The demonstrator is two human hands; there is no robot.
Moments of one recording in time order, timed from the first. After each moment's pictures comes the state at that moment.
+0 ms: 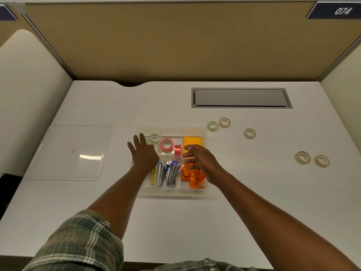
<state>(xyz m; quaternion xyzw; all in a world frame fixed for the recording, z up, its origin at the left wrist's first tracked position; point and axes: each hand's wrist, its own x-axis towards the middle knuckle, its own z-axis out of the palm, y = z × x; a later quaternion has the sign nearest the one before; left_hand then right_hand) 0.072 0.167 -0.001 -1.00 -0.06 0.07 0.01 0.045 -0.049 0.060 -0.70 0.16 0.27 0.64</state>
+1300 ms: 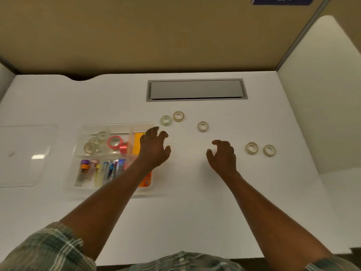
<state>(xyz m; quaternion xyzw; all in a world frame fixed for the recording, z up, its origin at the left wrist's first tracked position) 0.075 -0.050 0.034 -0.98 0.06 0.05 -0.16 0.038 -0.293 0.010 -0.94 0.16 0.06 0.29</state>
